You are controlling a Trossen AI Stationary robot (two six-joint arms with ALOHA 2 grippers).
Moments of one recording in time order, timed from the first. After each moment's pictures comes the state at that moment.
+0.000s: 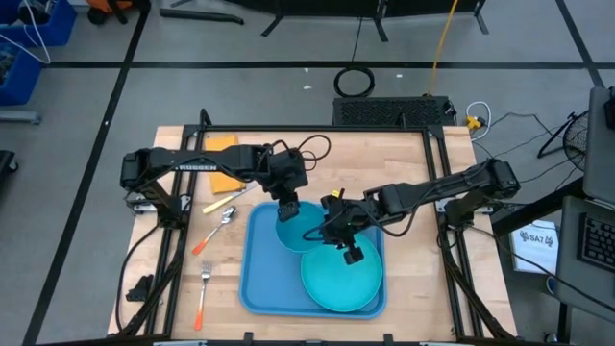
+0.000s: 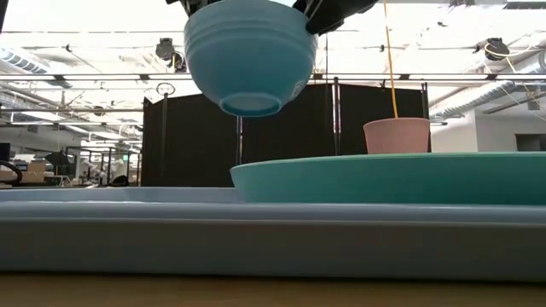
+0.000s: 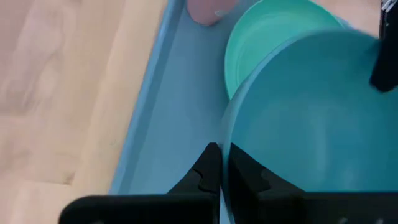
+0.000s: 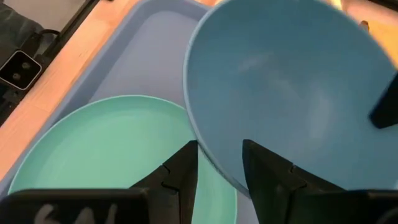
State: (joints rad) left arm 0.12 1.65 1.44 -0.81 0.27 -0.23; right arm 0.20 1.62 1.35 -0.61 -0.03 -0.20
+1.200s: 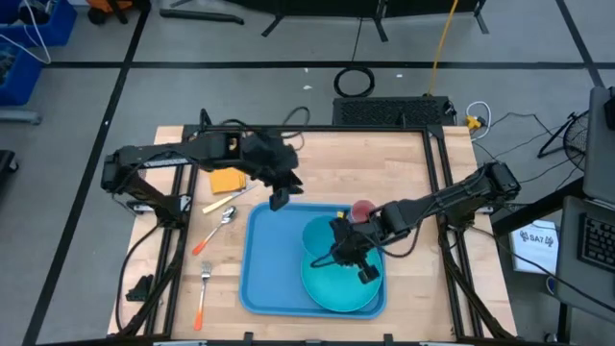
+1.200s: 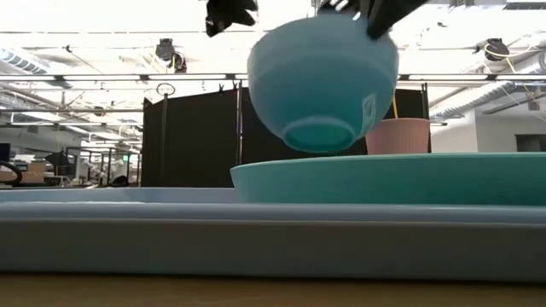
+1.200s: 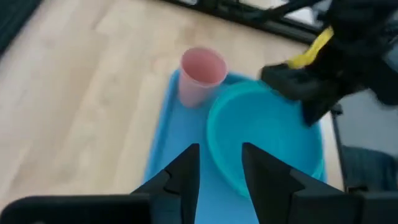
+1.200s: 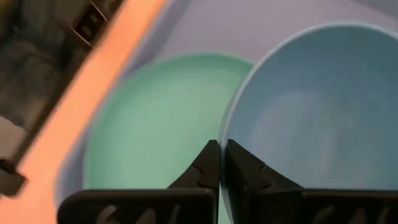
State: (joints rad) left arm 0.14 1.49 1.52 -0.77 0.21 -0.18; right arm 0.34 1.62 1.32 -0.68 -0.12 -0.08
